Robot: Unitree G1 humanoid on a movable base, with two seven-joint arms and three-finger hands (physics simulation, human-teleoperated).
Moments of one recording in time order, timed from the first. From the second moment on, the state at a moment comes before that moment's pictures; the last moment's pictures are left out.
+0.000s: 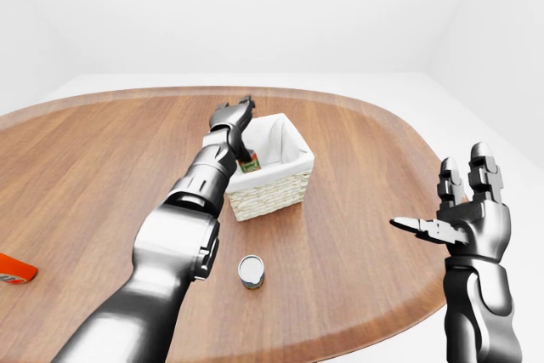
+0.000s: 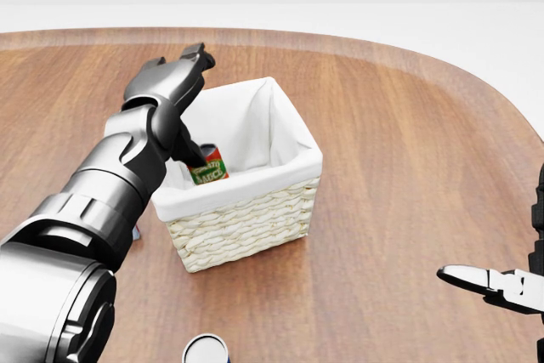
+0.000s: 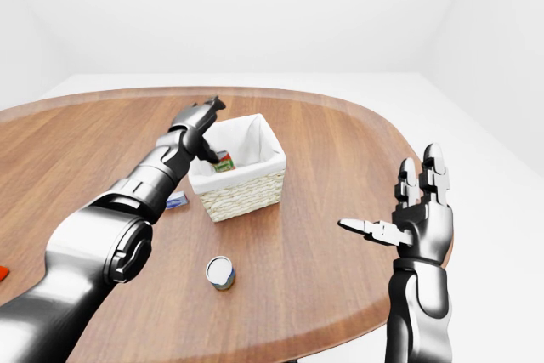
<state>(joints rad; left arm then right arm) -1.29 0.11 0.01 1.38 1.03 0.09 0.01 0.11 -0.06 -0.40 -0.41 0.32 0.03 0.07</state>
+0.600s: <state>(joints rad) -1.29 0.13 0.01 1.37 1.06 0.09 0.01 0.11 -0.06 -0.40 -0.41 0.32 0.03 0.07</state>
